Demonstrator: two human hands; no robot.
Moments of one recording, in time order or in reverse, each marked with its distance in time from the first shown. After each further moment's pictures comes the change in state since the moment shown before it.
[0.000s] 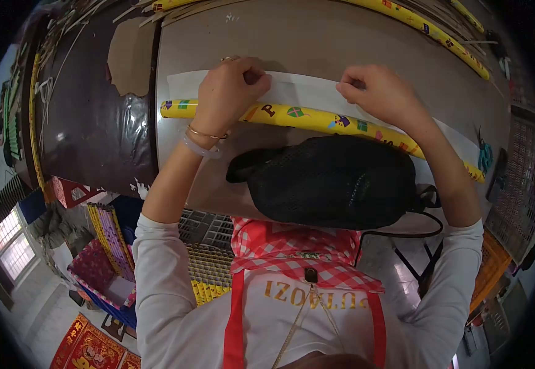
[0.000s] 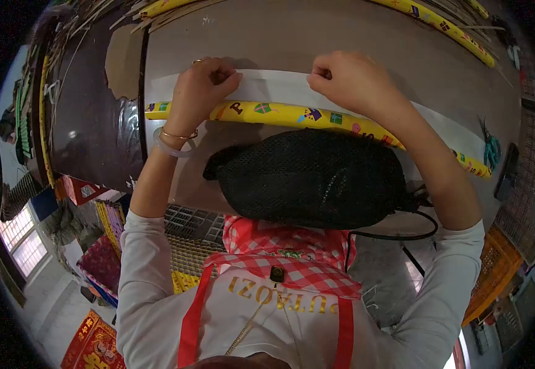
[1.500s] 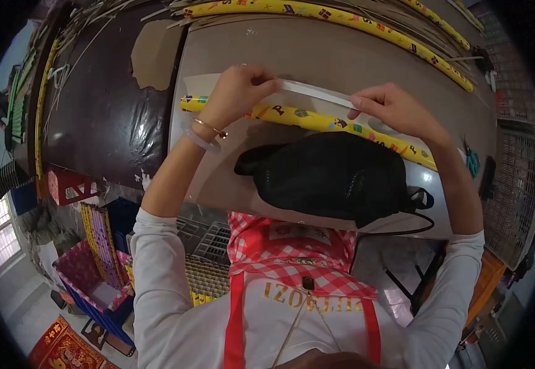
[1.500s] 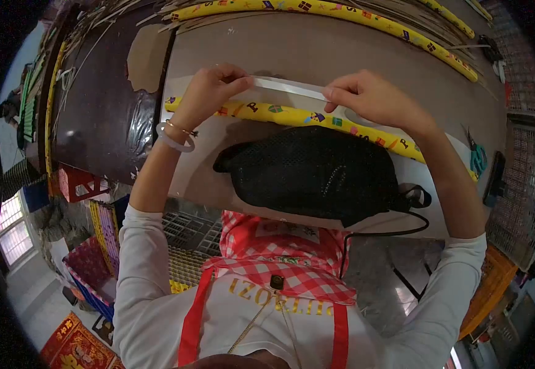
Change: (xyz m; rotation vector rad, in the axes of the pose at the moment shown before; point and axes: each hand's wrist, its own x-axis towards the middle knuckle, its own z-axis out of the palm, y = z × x) left_hand -0.007 0.009 -0.025 -0.288 -0.089 -0.012; right_hand -0.034 0.000 -0.036 0.302 -0.233 -0.136
